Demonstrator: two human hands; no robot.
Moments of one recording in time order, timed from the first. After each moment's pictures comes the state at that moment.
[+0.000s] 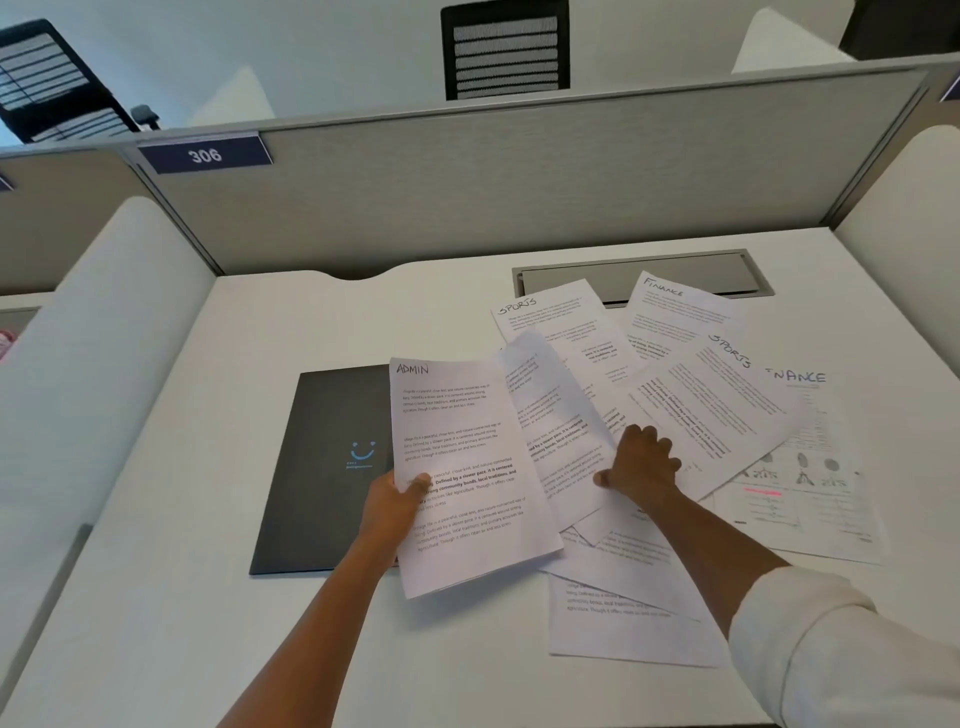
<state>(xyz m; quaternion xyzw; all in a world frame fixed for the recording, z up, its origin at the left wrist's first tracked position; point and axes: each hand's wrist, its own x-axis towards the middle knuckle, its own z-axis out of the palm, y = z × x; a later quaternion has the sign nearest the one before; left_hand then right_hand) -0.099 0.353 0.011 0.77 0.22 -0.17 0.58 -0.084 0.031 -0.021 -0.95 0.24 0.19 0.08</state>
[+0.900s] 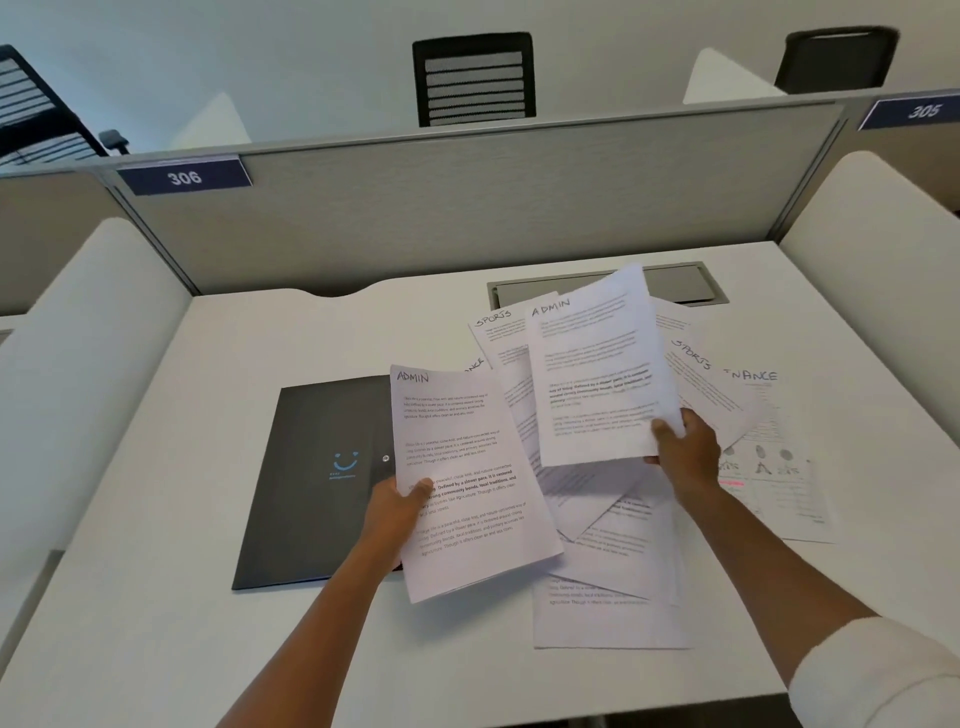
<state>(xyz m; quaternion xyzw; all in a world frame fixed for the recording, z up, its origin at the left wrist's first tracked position) -0.106 0.337 0.018 0.74 0.19 -0.19 0.61 -0.123 -0.028 0.016 -0.76 0.36 -0.13 0.53</state>
